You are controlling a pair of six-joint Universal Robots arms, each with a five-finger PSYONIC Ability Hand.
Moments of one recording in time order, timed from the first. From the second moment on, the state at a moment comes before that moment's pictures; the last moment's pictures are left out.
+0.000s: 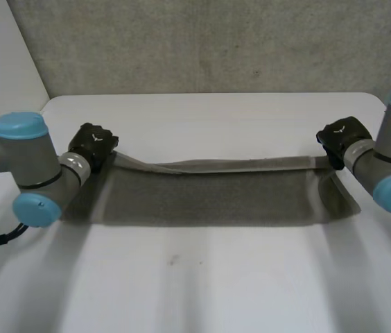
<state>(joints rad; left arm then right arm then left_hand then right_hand) 4.47 -2.39 -1.12 3.27 -1.41 3.85 1.76 -0.80 1.03 0.12 1.51 2.42 1.20 1.22 1.22 1.22 1.04 0.96 1.18 1.19 1.19 0.99</state>
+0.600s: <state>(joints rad) 4.42 -2.24 -1.15 3.27 -1.41 3.83 1.79 -0.98 1.03 -0.08 1.60 2.57 0.19 0.18 0.18 0.18 0.03 0.21 0.23 0.22 0.24 0.08</state>
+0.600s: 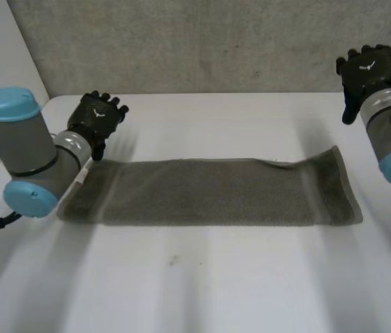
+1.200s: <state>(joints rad) 4.48 -1.85 -1.70 3.33 -1.40 3.42 1.64 -1.20 1.66 -0.04 1.40 2.63 0.19 0.17 0.17 0.17 0.03 0.33 0.38 0.38 0.38 0.20</state>
